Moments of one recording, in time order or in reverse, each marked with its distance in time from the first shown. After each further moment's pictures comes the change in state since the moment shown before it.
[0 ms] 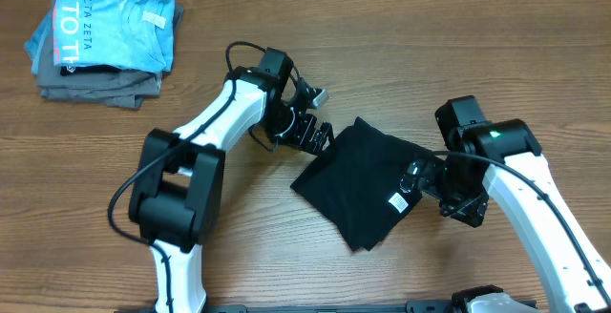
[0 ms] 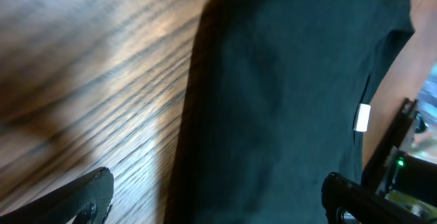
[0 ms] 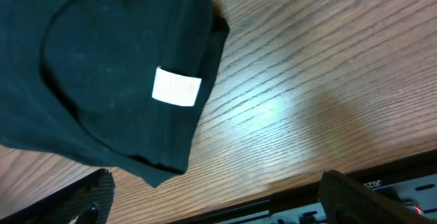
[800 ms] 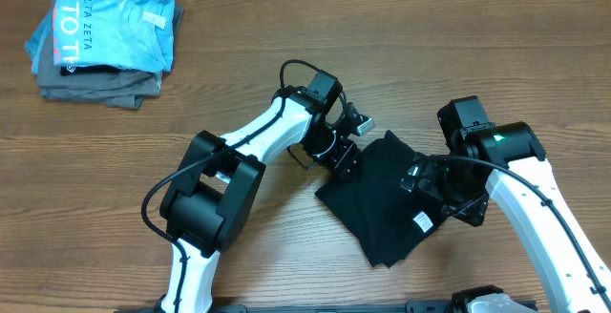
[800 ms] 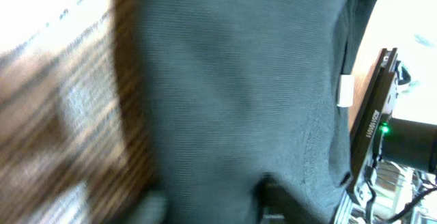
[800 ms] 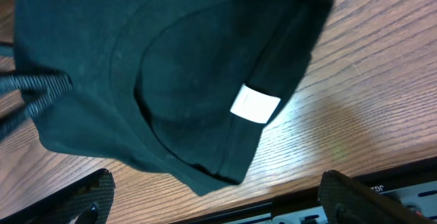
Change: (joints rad) left arm -0.198 0.042 0.000 0.073 0.074 0.026; right arm 0.000 -0.015 0.000 0.008 -0.003 -0.012
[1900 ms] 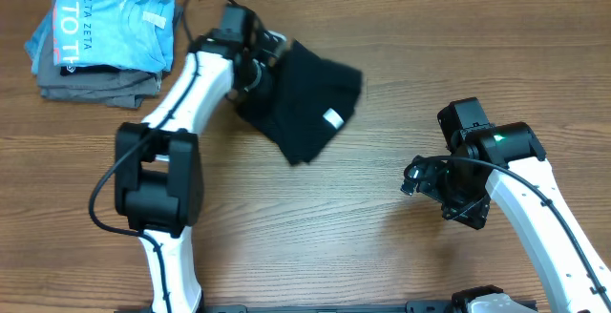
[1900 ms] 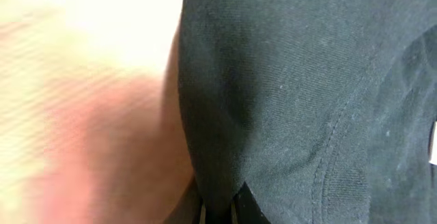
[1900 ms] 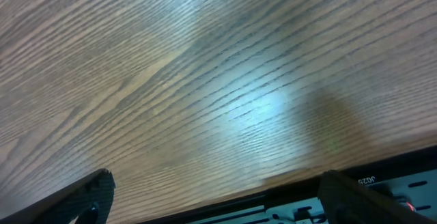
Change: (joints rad) left arm 0.371 0.001 0.224 0.056 -0.515 0.100; right arm 0.000 0.000 0.000 -0.031 0.001 -0.011
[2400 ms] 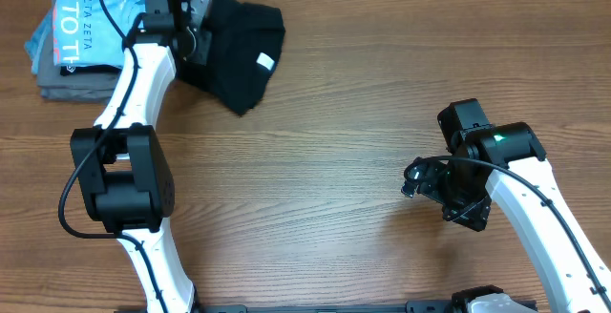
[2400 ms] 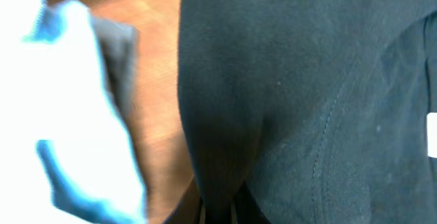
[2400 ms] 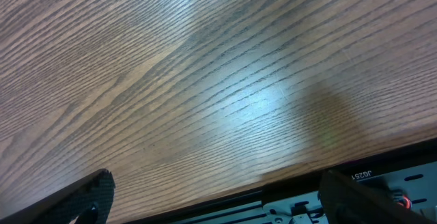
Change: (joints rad) left arm 0.217 0.002 0.069 0.223 -0.205 0.086; right arm 0.000 0.000 0.000 -0.014 0.000 0.002
